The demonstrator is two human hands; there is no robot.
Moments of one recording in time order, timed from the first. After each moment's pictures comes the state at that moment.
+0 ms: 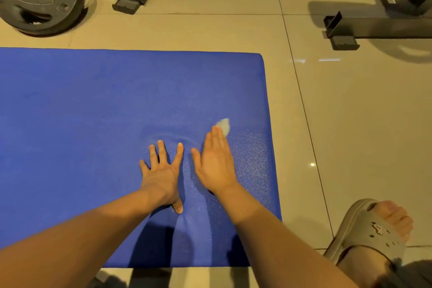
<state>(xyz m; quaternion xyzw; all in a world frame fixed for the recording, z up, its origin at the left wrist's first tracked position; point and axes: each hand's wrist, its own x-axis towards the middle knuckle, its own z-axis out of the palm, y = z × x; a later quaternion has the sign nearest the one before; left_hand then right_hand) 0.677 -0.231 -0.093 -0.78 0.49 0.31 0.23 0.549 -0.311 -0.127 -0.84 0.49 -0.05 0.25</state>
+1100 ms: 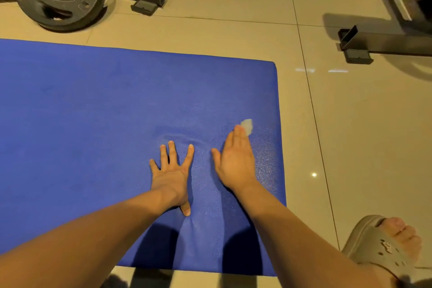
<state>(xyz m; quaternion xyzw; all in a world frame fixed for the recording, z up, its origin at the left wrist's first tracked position) 0.677 -0.231 -0.101 -0.79 0.49 0.30 0.21 0.536 -0.336 -0.127 -0.86 0.48 0.01 0.17</state>
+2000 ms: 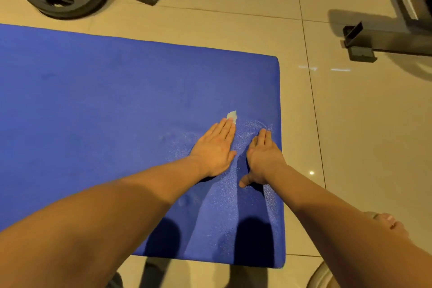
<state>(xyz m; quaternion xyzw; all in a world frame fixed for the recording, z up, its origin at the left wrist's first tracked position) 0.639 -0.305 -0.118 -0.67 0.71 0.18 0.04 0.488 -0.372 -0.081 -0.84 0.37 0.40 0.04</state>
